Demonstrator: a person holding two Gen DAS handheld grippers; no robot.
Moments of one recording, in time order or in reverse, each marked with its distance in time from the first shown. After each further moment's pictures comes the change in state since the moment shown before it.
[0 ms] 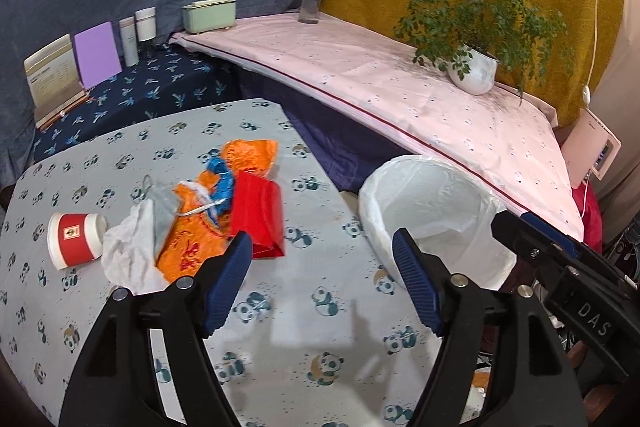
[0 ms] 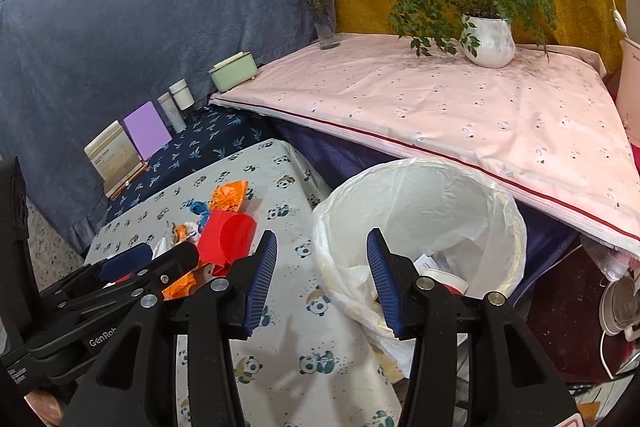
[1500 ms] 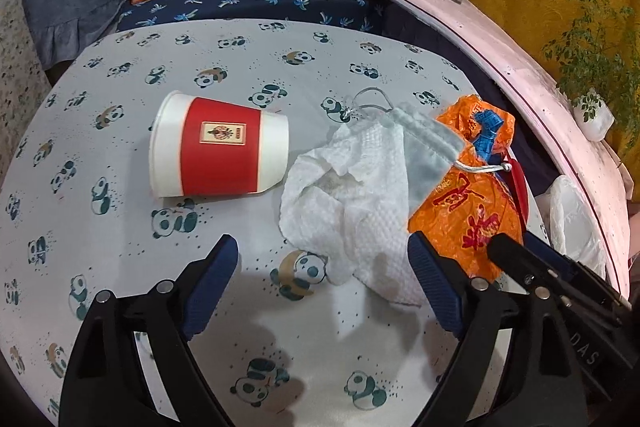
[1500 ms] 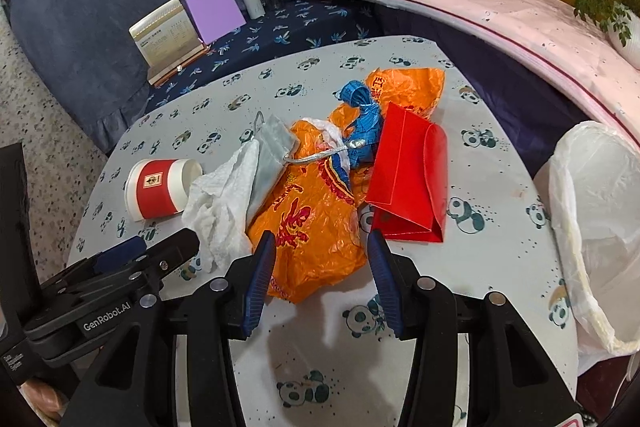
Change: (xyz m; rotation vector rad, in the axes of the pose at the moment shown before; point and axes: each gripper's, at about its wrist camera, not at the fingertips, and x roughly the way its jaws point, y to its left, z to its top) left arm 0.047 0.208 -0.050 -0.336 0.157 0.182; right arm 0.150 0.168 -0.053 -0.213 0.314 0.156
